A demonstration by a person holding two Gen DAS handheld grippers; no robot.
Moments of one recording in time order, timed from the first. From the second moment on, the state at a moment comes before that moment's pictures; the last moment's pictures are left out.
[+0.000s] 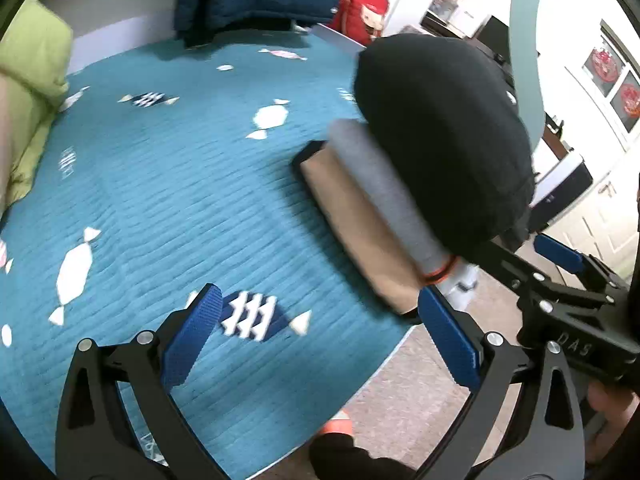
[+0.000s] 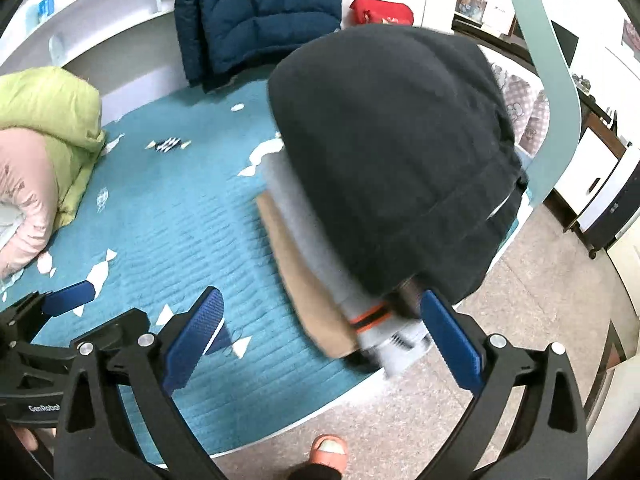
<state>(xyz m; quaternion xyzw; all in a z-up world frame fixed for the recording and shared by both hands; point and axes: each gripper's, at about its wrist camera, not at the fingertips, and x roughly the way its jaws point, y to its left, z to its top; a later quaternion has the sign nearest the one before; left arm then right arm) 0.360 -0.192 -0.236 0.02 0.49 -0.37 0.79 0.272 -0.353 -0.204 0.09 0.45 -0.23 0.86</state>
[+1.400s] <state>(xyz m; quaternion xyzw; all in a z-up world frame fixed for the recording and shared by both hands) 0.110 0.038 -0.137 -0.03 0.30 -0.13 0.95 0.082 -0.148 -0.124 -0.03 0.30 -0.10 0.95</state>
